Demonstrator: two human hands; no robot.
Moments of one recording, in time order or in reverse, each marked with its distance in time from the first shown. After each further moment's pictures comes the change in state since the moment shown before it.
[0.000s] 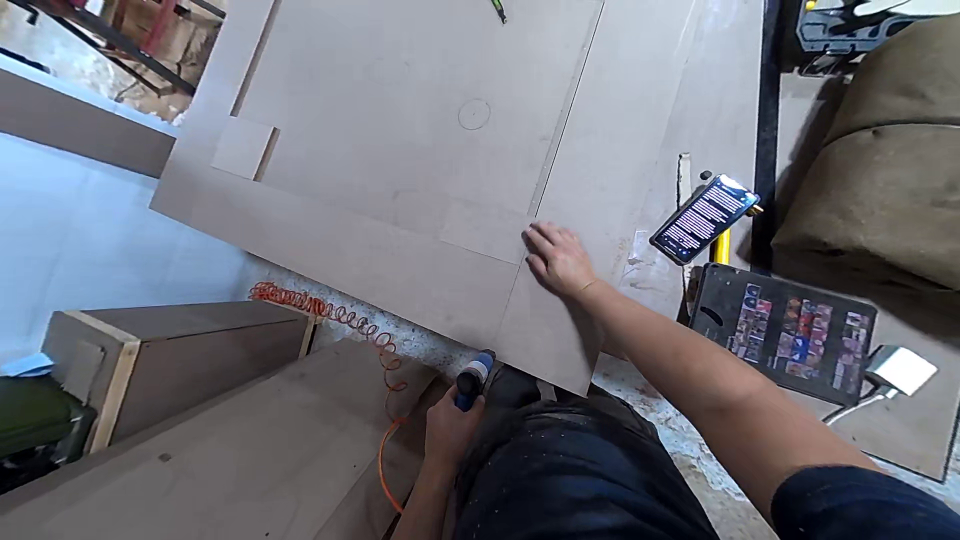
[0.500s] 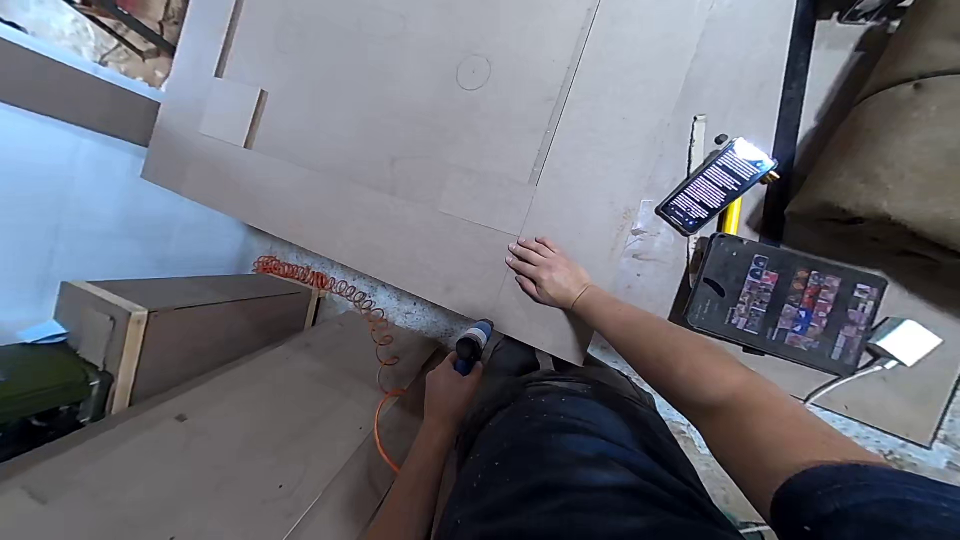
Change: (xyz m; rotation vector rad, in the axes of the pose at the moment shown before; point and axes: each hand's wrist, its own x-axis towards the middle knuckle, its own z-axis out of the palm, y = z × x) left_hand 0.000 0.010 0.000 0.056 -0.003 -0.010; right_hand -0.057 -0.034 0.026 -0.013 -0.122 -0.336
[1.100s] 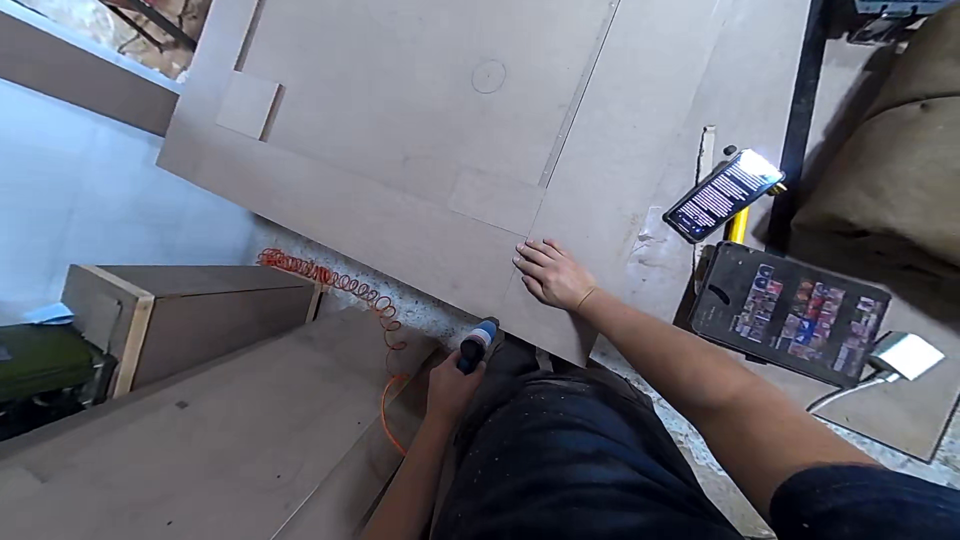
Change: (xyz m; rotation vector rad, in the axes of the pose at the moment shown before) left_hand 0.007 -0.021 0.007 -0.080 -0.008 0.072; right_hand 0.000 -0.004 -0.002 -0.021 0.002 0.008
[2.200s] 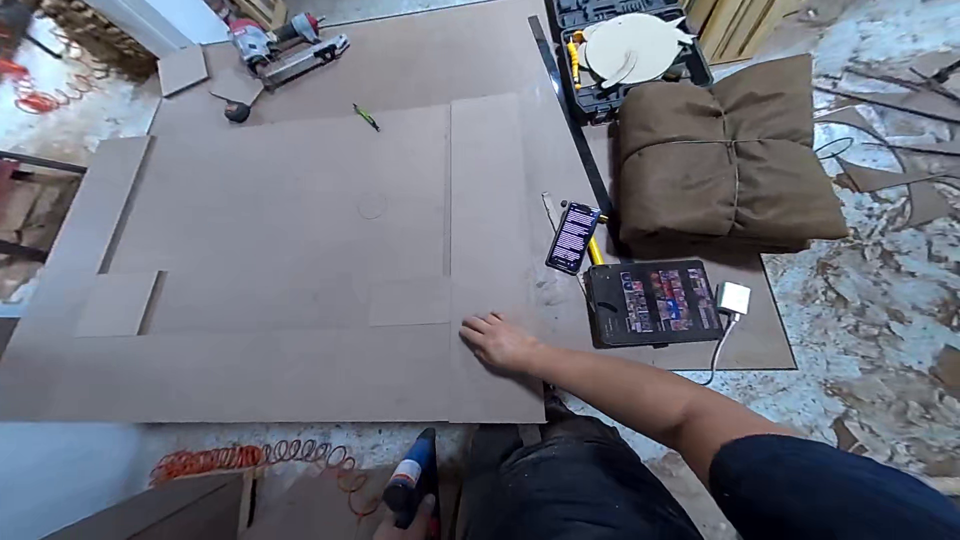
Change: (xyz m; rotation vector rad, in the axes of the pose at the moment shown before) left_hand -0.024 -0.029 -0.033 -0.141 0.027 0.119; right_hand -0.013 -0.017 -0.050 0.061 -0.130 0.331
